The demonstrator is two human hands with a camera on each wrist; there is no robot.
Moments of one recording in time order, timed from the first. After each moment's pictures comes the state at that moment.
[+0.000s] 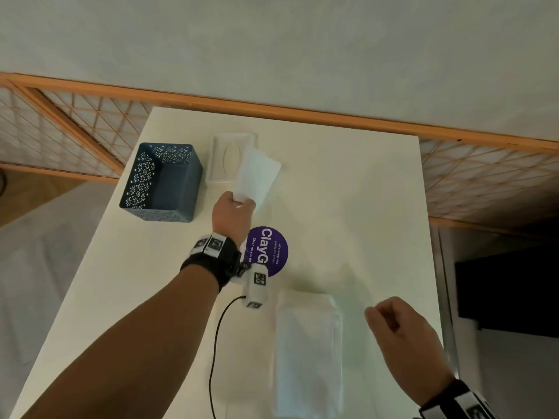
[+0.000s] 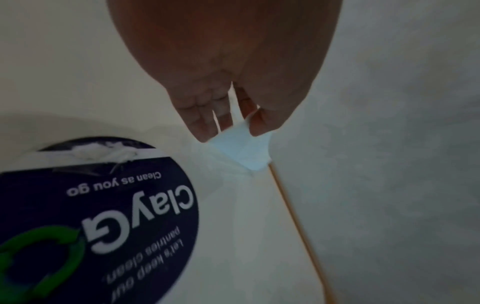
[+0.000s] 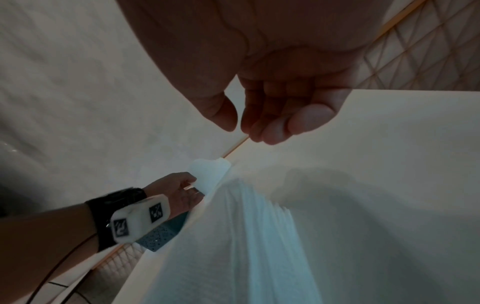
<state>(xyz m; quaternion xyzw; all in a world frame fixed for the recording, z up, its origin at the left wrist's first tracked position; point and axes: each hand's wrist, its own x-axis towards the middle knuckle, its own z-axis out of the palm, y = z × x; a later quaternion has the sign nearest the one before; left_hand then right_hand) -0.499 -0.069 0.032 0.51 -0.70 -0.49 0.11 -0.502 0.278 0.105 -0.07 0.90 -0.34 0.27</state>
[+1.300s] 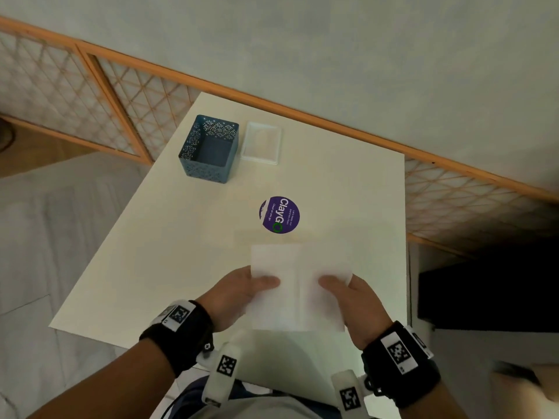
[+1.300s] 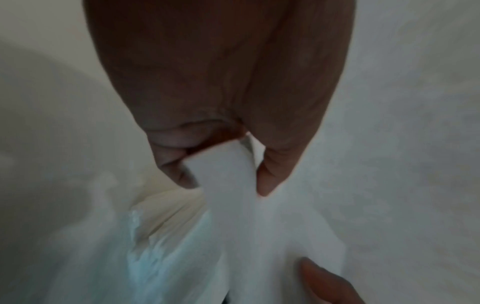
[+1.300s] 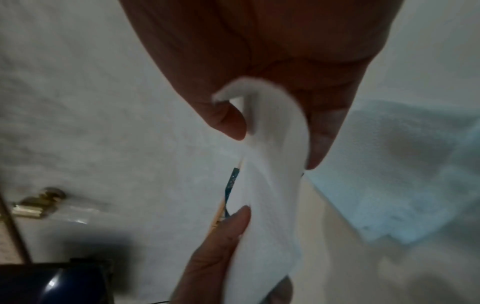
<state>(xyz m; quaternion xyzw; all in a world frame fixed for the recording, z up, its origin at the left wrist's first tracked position) -0.247 0.062 0.109 0.34 -0.45 -0.82 -0.11 -0.384 0.250 0.159 0.00 0.75 -0.53 0.40</state>
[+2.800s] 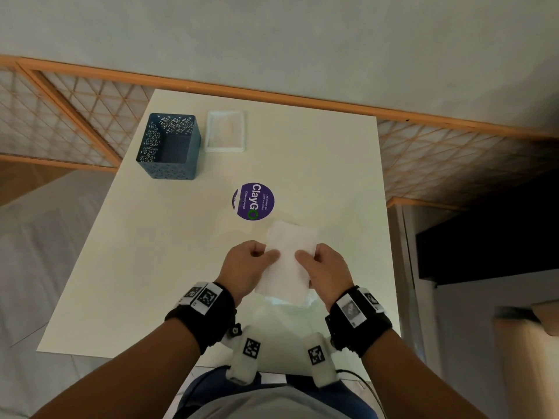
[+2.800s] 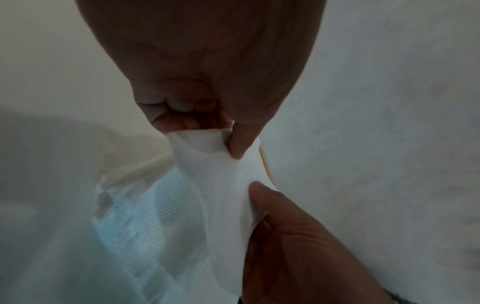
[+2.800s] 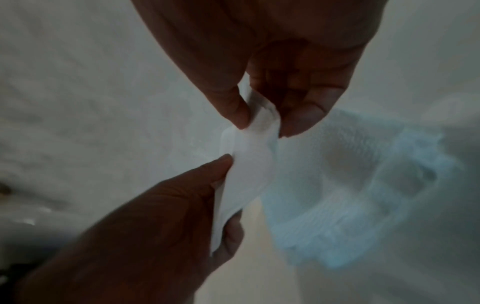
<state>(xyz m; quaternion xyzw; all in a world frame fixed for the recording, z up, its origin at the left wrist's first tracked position) -0.308 0.101 0.092 0.41 -0.65 -0.63 -0.01 -0.402 0.257 0.099 0.00 0.80 -0.50 0.33</state>
